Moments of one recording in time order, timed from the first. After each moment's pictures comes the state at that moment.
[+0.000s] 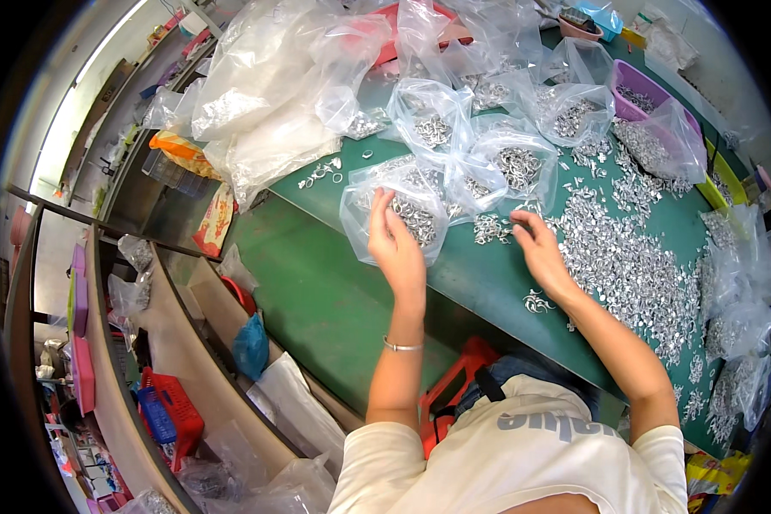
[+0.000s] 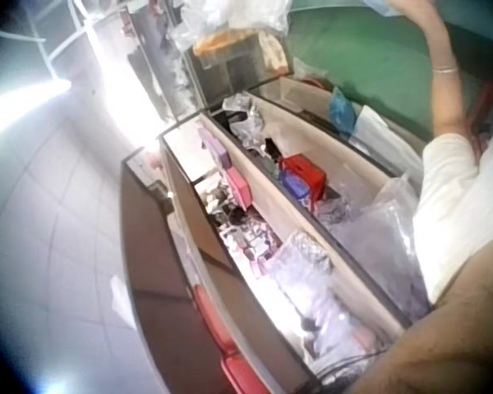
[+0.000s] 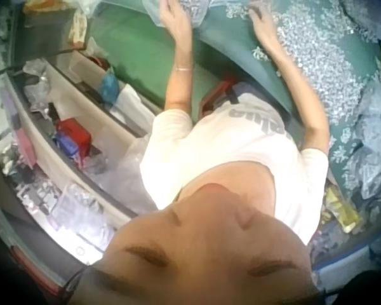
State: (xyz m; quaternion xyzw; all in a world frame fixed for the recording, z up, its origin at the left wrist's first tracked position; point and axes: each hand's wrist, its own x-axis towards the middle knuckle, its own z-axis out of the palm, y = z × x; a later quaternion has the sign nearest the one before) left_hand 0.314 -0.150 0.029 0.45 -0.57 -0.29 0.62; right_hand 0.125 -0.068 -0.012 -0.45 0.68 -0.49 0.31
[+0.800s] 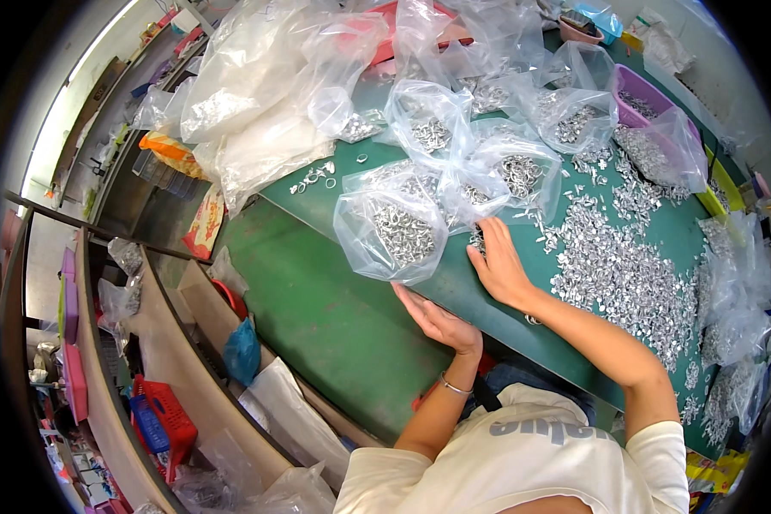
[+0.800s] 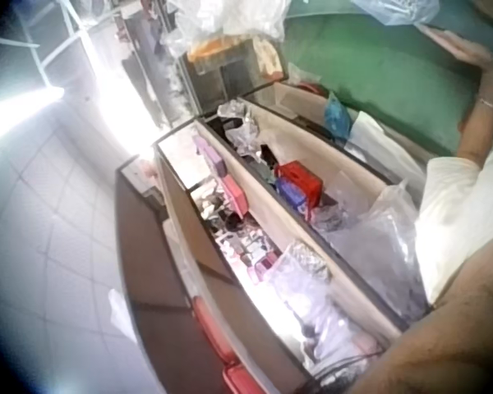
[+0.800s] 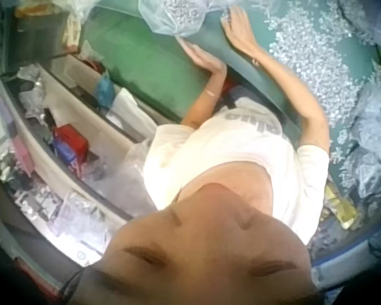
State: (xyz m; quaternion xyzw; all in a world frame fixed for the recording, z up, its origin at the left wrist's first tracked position) left_hand 0.266 -0.060 -0.045 0.41 -0.30 -0.39 0.77; right_hand 0.168 -0.093 -0.027 -0.65 0.66 -0.35 0.16
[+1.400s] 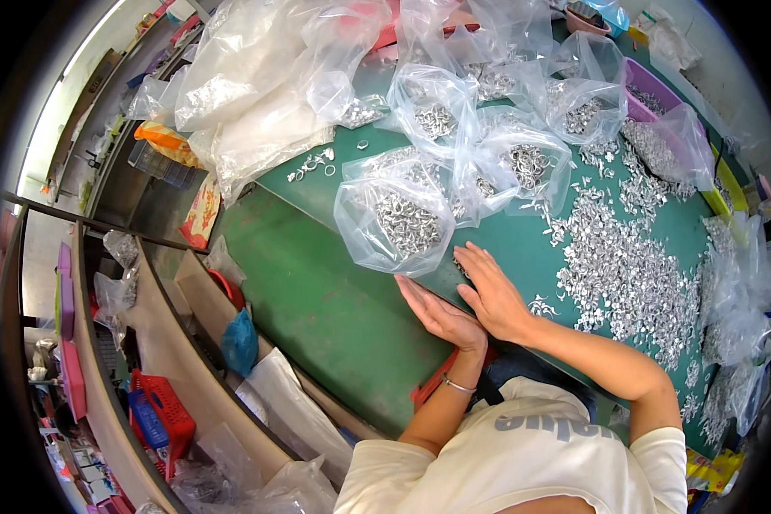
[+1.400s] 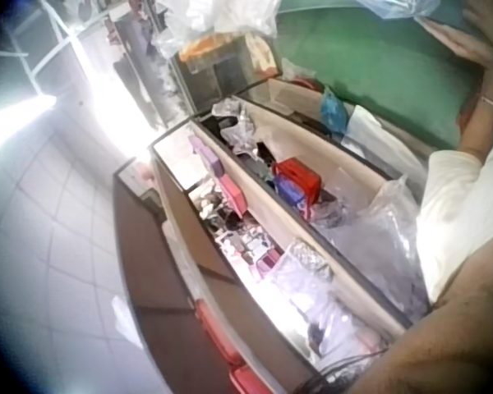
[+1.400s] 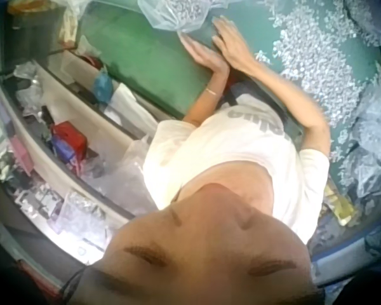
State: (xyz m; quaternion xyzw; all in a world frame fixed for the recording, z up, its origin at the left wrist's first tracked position) left_hand 0.272 -0.057 -0.047 0.42 -0.27 -0.42 0.76; right_hand 0.196 -0.051 -0.015 -0.71 0.57 -0.32 0.26
